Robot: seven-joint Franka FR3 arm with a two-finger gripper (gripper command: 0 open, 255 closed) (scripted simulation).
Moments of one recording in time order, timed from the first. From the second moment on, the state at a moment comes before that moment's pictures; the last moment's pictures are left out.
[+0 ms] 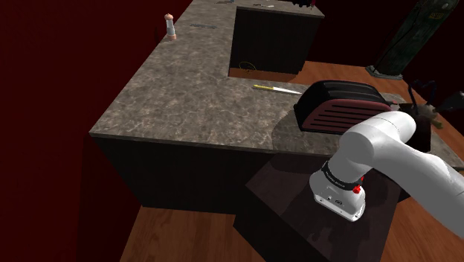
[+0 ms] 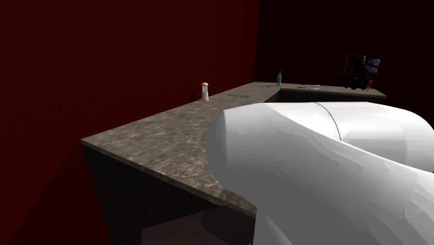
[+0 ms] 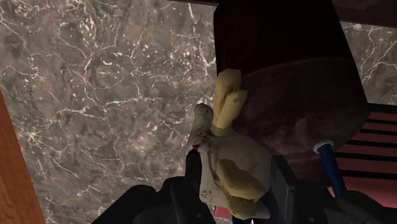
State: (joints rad) arm -0.32 -1.67 -1.04 -2.24 -1.12 1.35 -0.37
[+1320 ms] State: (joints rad) arm -0.42 -1.77 -1.24 -2.37 -1.29 1.45 -0.41
